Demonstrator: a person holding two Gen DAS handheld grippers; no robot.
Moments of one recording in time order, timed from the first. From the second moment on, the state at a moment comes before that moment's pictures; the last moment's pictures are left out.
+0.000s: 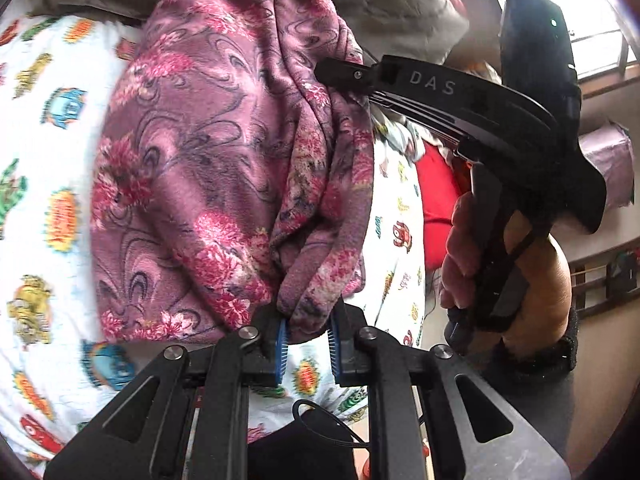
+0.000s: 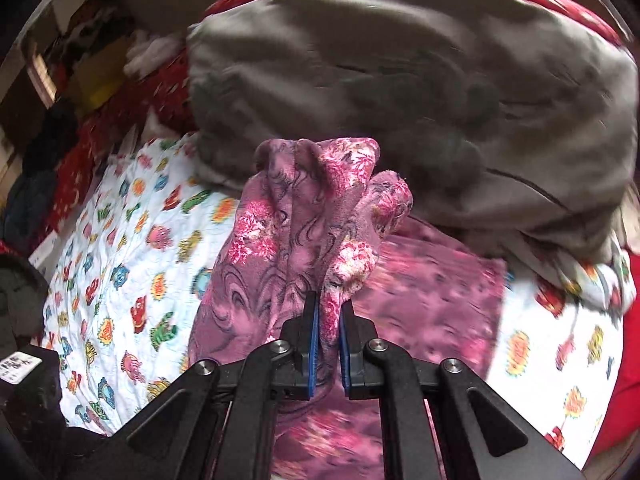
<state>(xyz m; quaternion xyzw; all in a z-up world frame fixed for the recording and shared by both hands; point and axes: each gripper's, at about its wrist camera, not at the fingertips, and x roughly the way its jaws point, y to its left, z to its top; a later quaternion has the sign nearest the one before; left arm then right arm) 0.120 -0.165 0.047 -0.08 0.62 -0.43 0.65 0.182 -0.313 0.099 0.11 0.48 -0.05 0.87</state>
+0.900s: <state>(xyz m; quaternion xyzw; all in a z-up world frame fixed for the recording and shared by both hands) 0.129 -0.251 0.002 -0.01 0.67 -0.42 0.61 0.125 -0.412 0.006 0.24 0.49 -0.09 0.83</state>
